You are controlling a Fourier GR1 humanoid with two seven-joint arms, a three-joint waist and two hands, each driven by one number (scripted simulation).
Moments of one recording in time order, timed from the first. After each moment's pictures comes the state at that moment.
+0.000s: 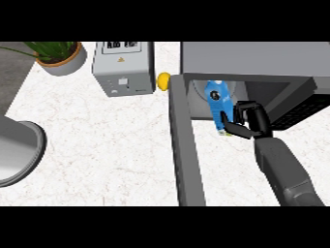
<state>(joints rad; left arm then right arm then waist) 0.83 0.09 0.43 -2.32 0.66 -0.57 -0.07 -0.68 -0.14 -0.28 -0.30 0.19 0.02 -0.96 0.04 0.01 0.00</state>
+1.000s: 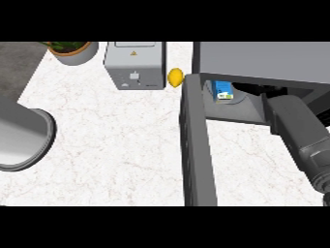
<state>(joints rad) 0.69 0.16 0.44 -2.30 0.73 -0.56 -0.05 -0.98 -0.27 -0.28 -0.15 0.25 -0.16 -0.75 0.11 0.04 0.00</state>
